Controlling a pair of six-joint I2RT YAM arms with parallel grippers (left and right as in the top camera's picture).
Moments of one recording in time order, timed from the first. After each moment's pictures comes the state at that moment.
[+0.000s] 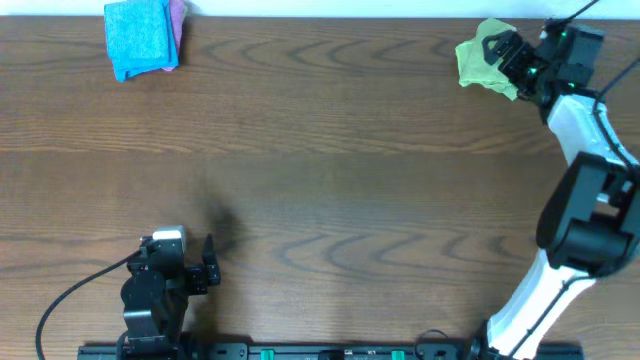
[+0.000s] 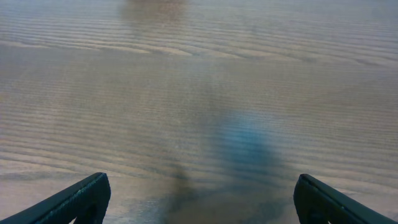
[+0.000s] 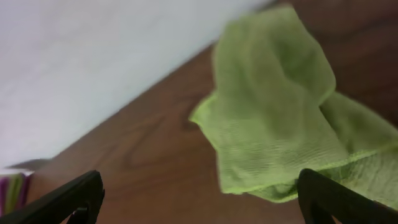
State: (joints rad) left arm 0.05 0.01 0.16 -0.66 0.03 -0.01; right arm -0.27 2.15 1.59 -0.13 -0.45 0.51
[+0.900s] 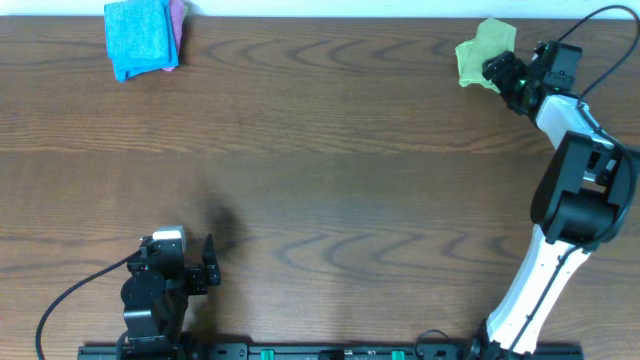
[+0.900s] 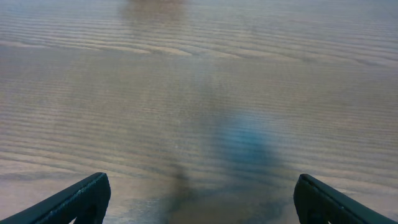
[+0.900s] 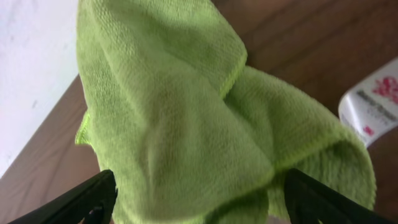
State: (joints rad) left arm 0.05 0.01 0.16 -0.66 0.03 -0.01; right arm -0.28 2.34 1.66 -0.10 -0.32 0.60
